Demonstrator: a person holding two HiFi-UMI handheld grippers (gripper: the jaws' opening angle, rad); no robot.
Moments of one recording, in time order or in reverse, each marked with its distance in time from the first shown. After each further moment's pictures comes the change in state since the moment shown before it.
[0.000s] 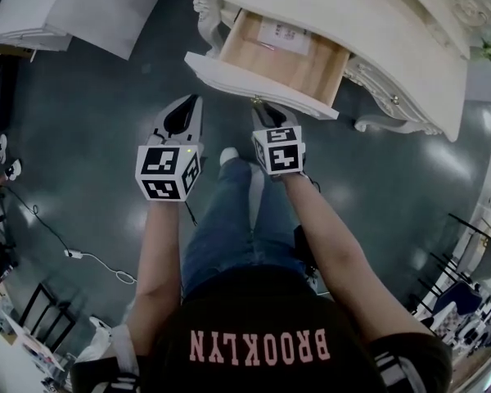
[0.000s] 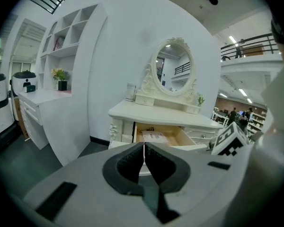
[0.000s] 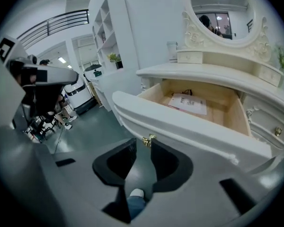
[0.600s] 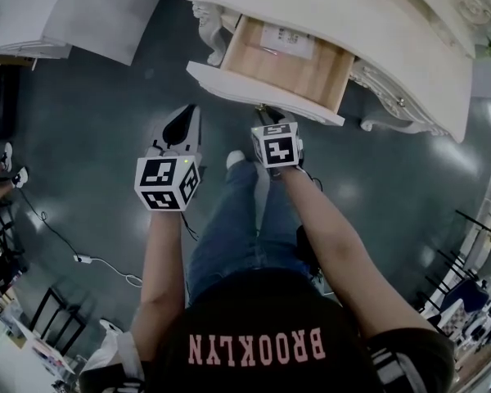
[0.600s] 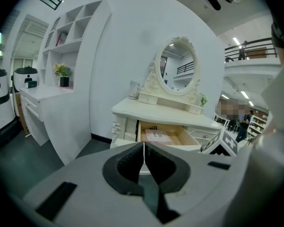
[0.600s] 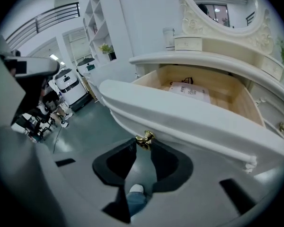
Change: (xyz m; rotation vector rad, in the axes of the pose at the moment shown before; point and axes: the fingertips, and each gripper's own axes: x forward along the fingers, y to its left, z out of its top) left arm 0.007 0.018 -0.005 -0.031 0.020 0.006; right arm 0.041 -0.010 -0.014 0.047 0.101 -0.034
